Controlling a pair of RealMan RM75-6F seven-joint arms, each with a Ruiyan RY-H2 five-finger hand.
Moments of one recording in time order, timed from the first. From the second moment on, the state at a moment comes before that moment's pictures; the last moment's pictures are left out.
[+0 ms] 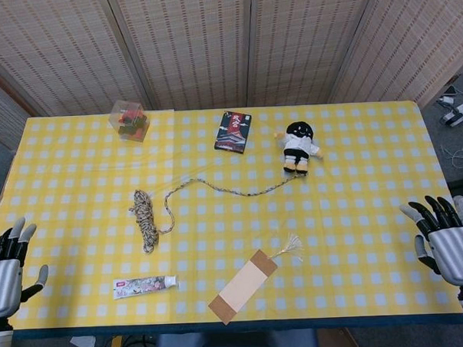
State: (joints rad) left arm -0.07 -1.10 -0.07 -1.81 1.41 1.52 0.25; right arm 0.09 -1.08 0.01 -1.50 -1.61 1.49 0.03
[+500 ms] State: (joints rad) left arm -0.12 -1.11 -0.09 -1.78 1.43 1.47 0.23; right arm 0.09 -1.06 0.02 -1.52 -1.61 1.50 0.01
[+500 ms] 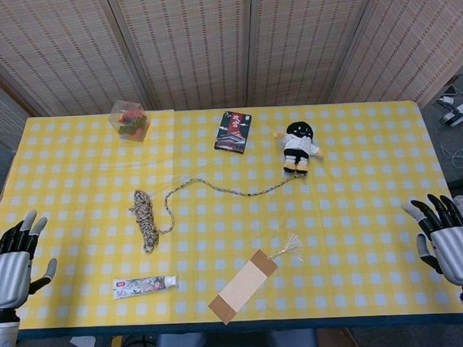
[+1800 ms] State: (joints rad) left arm -0.69 -1.22 -0.17 -1.48 1.35 0.76 0.10; right arm 0.07 -1.02 0.02 -1.57 -1.61 1.53 -0.02
